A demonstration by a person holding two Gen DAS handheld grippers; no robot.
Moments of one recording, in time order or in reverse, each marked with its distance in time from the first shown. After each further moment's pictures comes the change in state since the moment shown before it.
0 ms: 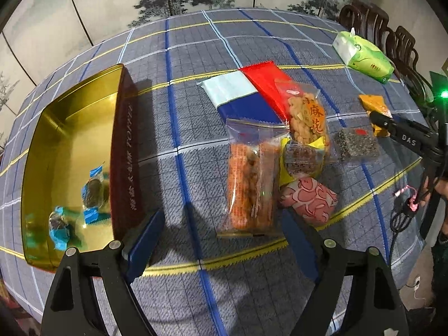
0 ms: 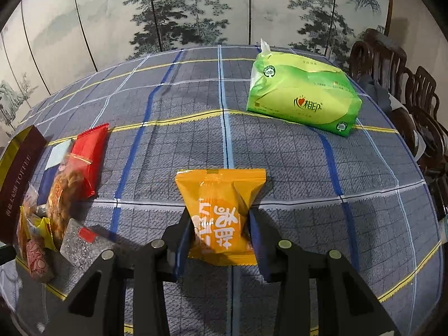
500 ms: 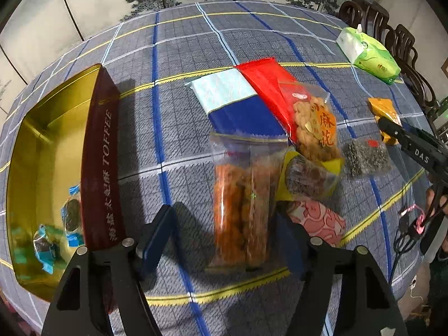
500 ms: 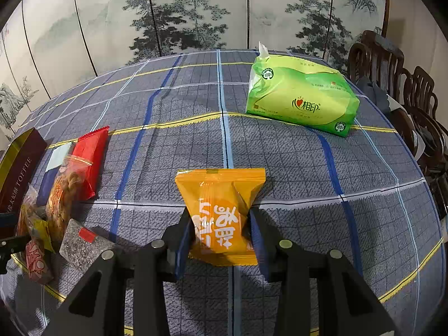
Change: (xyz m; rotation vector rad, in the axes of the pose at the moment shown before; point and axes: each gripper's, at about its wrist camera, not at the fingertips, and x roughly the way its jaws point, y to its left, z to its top) left arm 0.027 -0.001 0.021 -0.007 0.030 -0.034; right arm 0.000 -0.001 -0.002 0.011 -0.023 0.003
